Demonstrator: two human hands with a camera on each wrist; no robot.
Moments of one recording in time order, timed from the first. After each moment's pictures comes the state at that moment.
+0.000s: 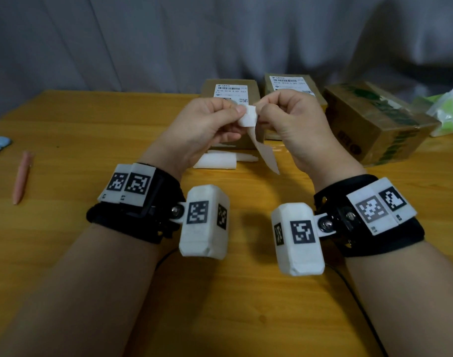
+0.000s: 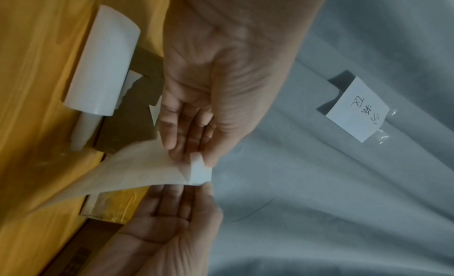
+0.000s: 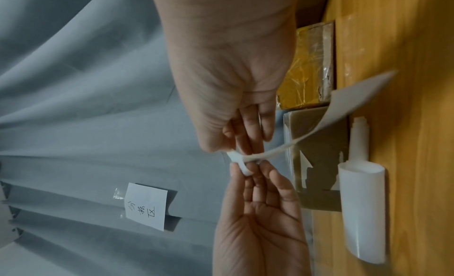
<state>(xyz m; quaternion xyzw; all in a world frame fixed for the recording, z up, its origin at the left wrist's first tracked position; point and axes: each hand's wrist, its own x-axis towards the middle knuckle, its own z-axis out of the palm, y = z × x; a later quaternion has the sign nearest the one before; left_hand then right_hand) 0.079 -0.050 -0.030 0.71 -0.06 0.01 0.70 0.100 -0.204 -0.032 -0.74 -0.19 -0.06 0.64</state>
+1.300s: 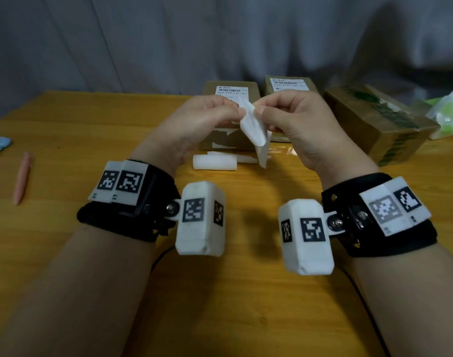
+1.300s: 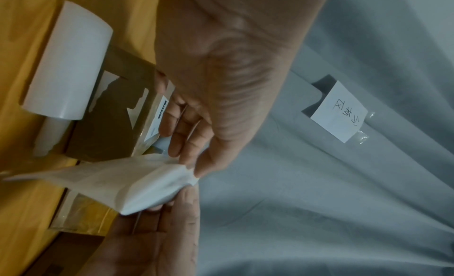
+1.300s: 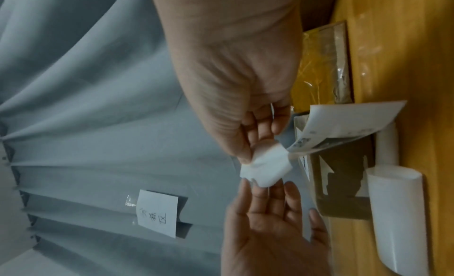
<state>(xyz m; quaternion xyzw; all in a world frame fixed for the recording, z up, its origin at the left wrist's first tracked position) 0.072 -0.044 -0.016 0.80 -0.06 0.02 0.59 0.097 -0.211 -0.022 -0.75 -0.21 -0.02 0.62</state>
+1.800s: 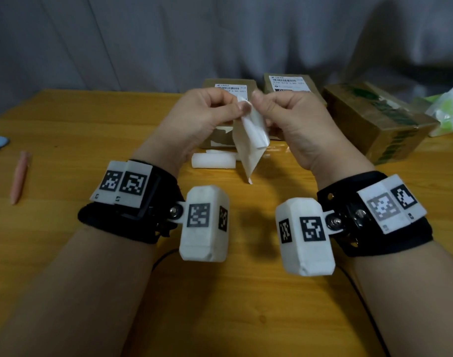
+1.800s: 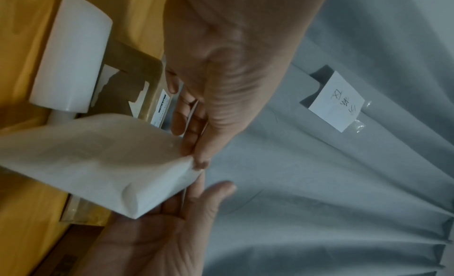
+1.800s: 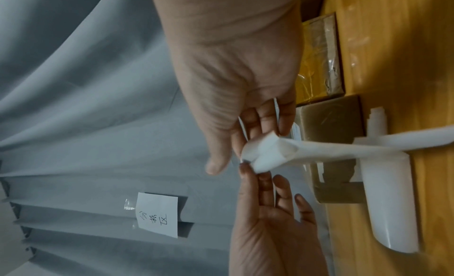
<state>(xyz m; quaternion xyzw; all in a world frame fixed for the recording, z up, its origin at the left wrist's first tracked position) 0.071 -0.046 -0.018 0.79 -0.08 0.07 0.61 0.094 -0.208 -0.023 -0.72 -0.20 0.02 0.66</state>
